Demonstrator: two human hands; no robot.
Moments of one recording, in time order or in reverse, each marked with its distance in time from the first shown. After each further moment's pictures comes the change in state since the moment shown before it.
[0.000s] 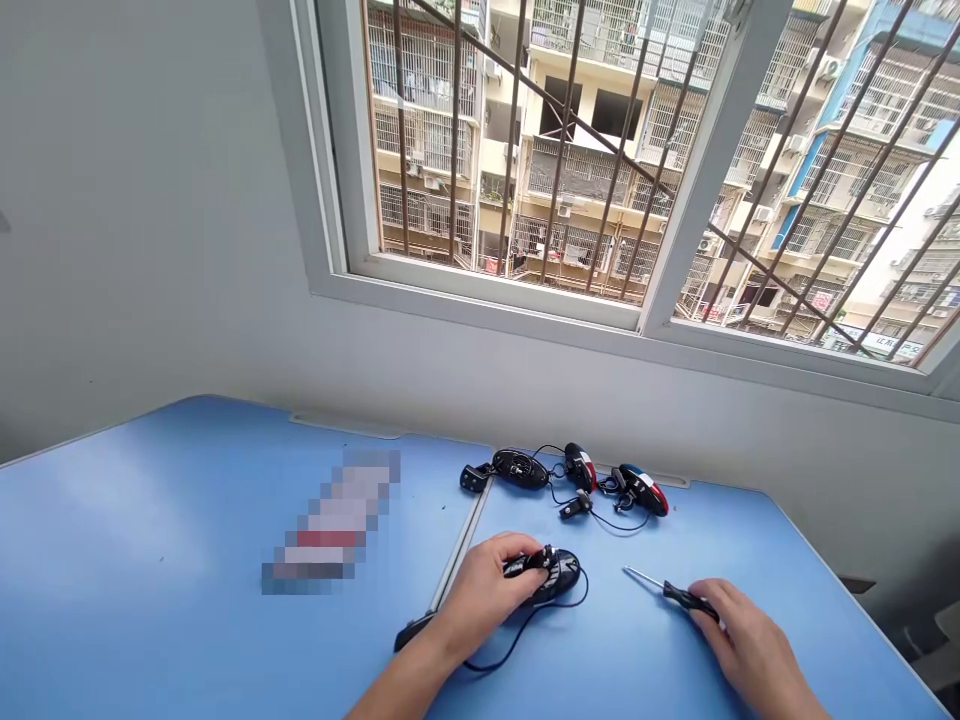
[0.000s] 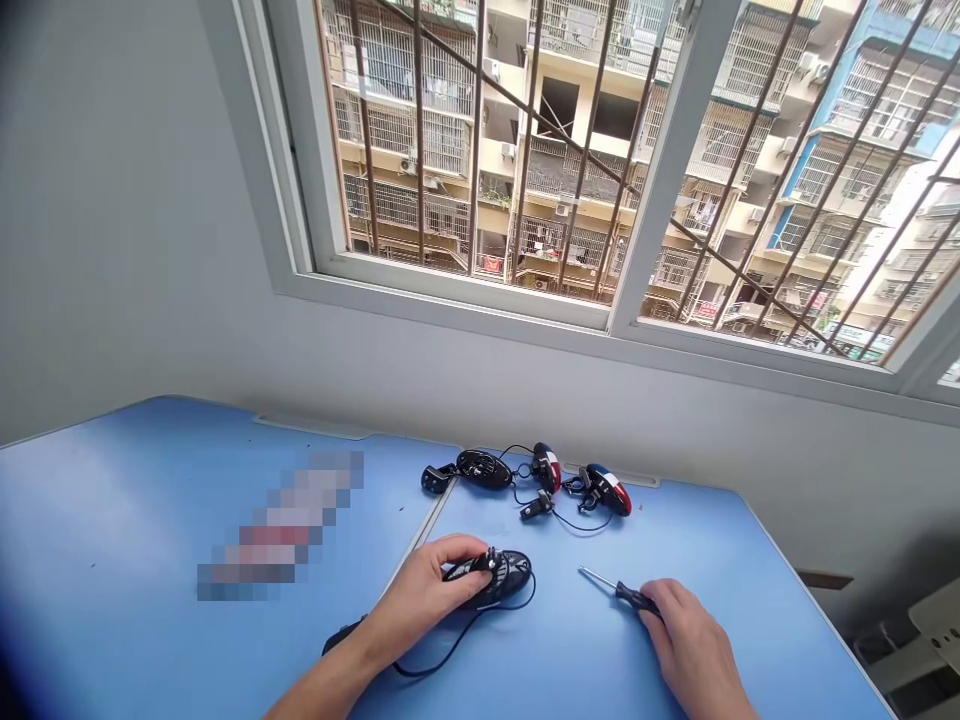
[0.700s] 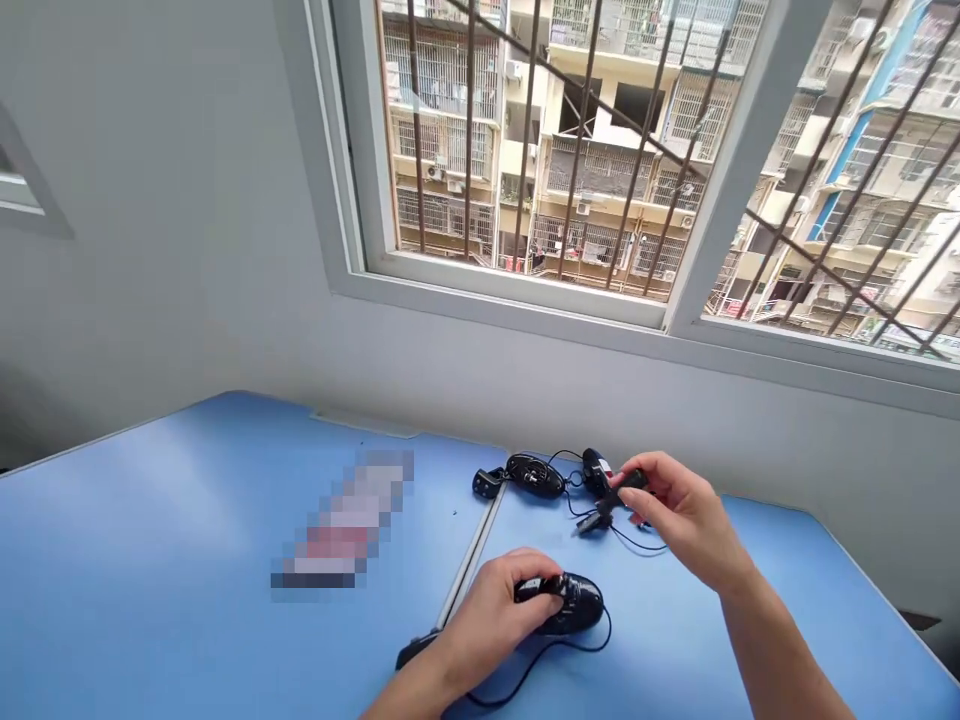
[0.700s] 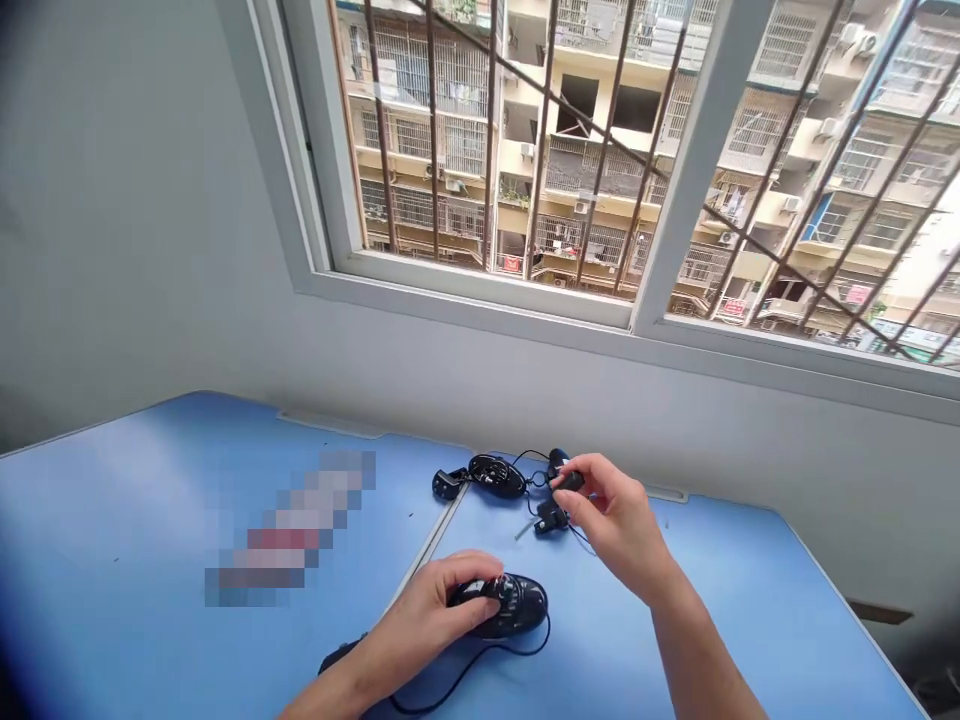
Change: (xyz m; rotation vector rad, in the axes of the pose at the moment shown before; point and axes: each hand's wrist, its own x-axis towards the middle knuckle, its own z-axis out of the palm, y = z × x) left_hand 0.001 -0.004 -0.004 -0.065 -0.095 0.074; right_hand 0.147 -0.125 -0.053 0.959 -0.103 0.000
